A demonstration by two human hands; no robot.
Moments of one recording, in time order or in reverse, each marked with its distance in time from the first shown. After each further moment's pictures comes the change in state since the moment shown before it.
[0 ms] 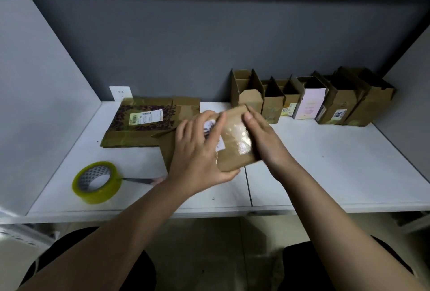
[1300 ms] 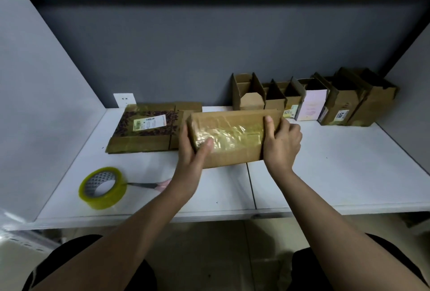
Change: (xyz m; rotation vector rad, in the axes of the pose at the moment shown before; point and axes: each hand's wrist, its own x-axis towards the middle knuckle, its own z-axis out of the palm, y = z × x) left_hand -0.011 0.004 -0.010 -1.242 -0.094 -0.711; right_hand 0.026 0.041 -0.008 -0.520 0.710 0.059
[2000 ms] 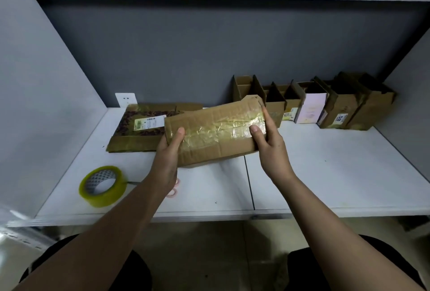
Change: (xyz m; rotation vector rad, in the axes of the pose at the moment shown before) left_hand 0.034 -0.018 -0.033 -0.302 0.219 -0.200; right_hand -0.023 -0.011 -0.019 0.544 -0.451 -0.166
